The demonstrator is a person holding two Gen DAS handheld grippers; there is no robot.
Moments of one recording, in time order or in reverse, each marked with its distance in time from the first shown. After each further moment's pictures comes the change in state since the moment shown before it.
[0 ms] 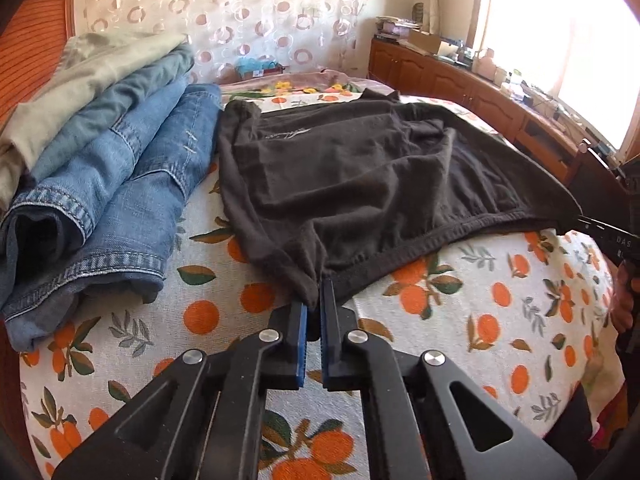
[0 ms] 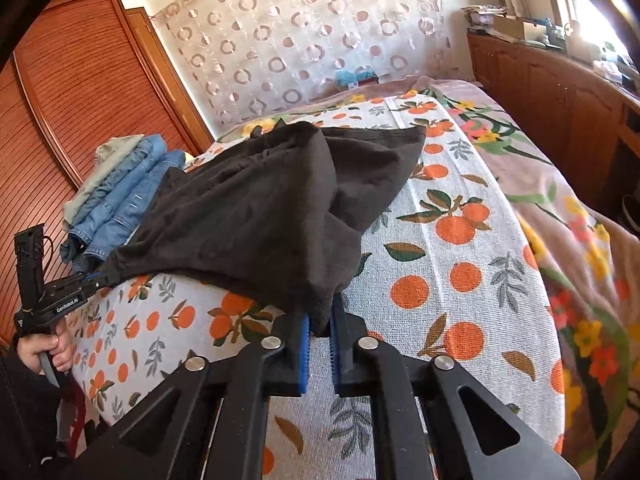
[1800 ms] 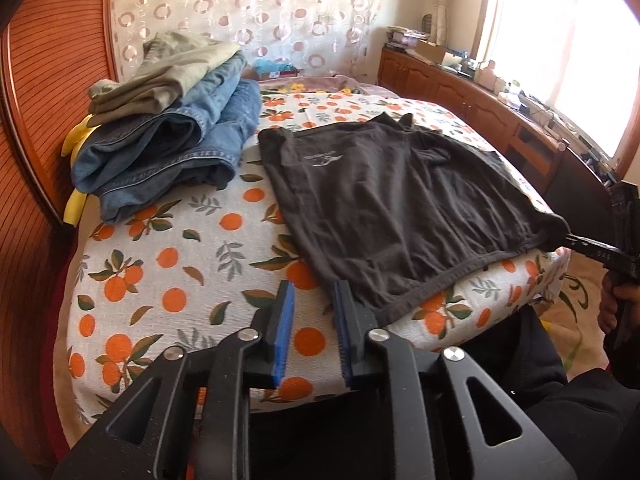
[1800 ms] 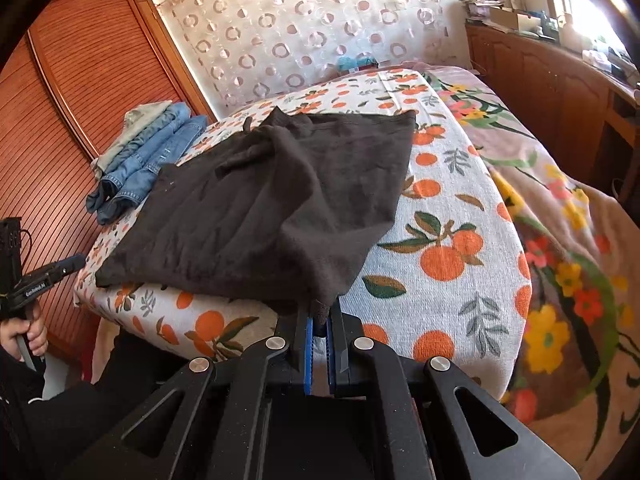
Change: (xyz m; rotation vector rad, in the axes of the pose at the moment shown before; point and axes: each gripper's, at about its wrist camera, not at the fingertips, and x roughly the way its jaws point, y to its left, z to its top) left arm -0.109 -0.004 -0.079 -0.058 -0.006 0.033; right arm -0.079 0.015 -0.068 0.007 0.046 -0.005
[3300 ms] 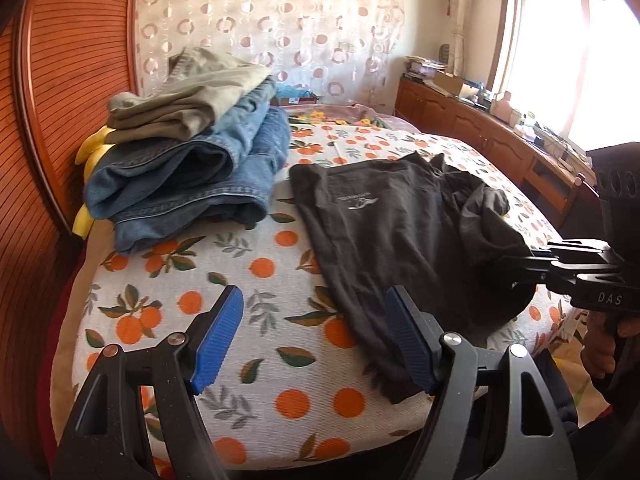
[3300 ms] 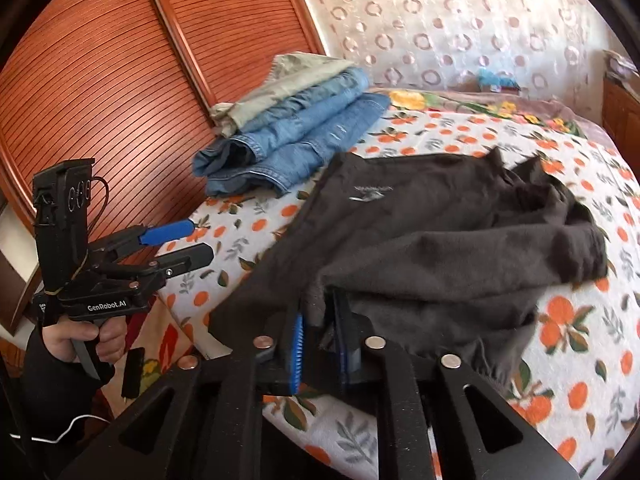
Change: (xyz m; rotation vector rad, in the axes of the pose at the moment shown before) left arm 0.013 0.019 0.020 -0.045 -0.110 0.026; right arm 0.107 0.152 0.064 -0.314 0.077 0.299
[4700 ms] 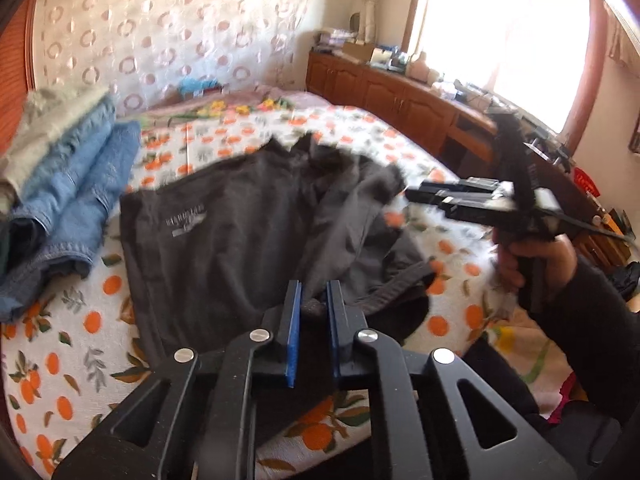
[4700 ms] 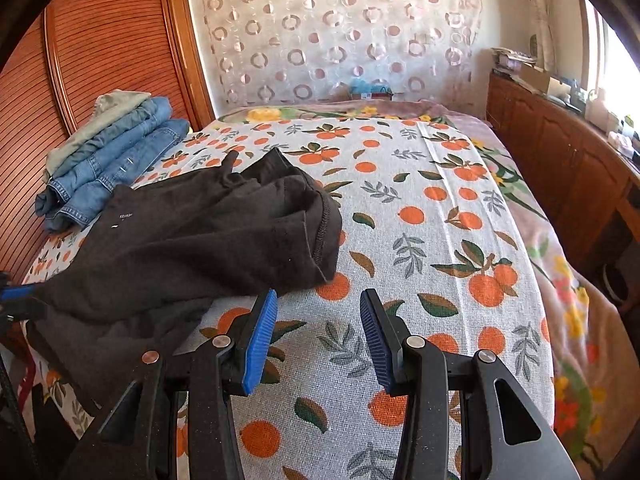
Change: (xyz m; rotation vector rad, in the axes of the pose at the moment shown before) left arm 0.020 -0.109 0.027 0.173 0.065 -0.247; right arm -0.049 -0.105 -0.019 0.114 -0.079 -0.412
